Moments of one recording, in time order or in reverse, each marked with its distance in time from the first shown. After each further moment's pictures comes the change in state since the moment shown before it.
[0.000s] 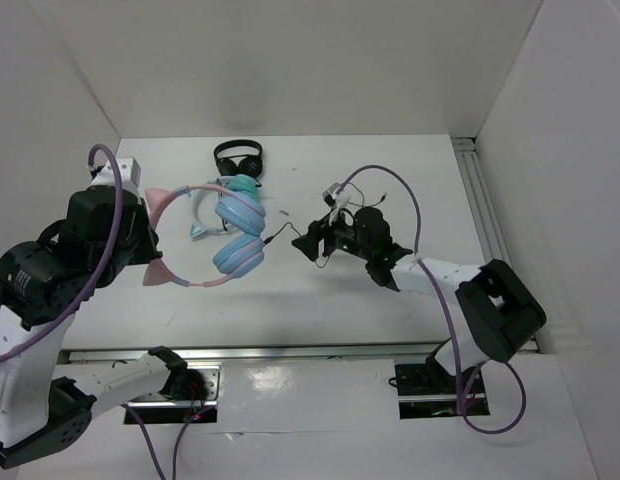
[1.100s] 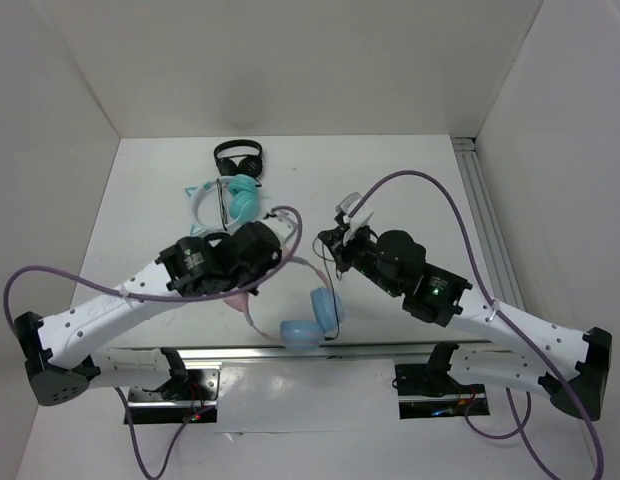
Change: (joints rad) left arm -0.368 0.185 -0.486 0.395 0.113 0.189; right arm 0.366 -0.509 0.184 -0.574 0.534 -0.226
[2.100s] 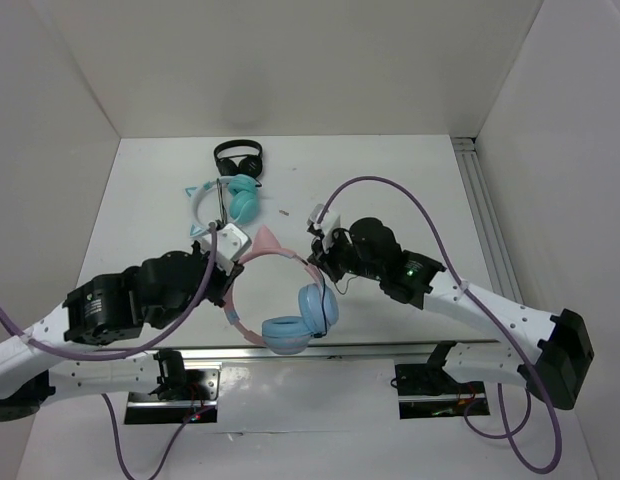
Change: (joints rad) left arm -0.303 -0.372 -0.076 0.193 -0.134 0.134; right arm -0.124 0.177 -0.001 -0.156 -0.312 -0.068
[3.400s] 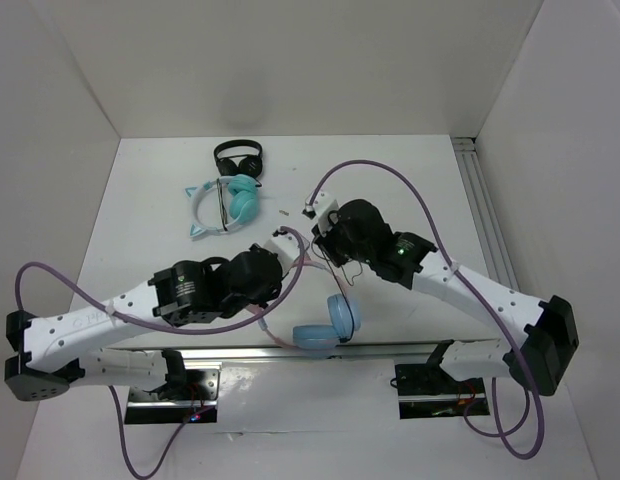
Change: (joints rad) left arm -0.002 0.303 -0.010 0.016 0.010 -0.100; right arm -0.037 0.120 0.182 -0.224 0.137 -0.034
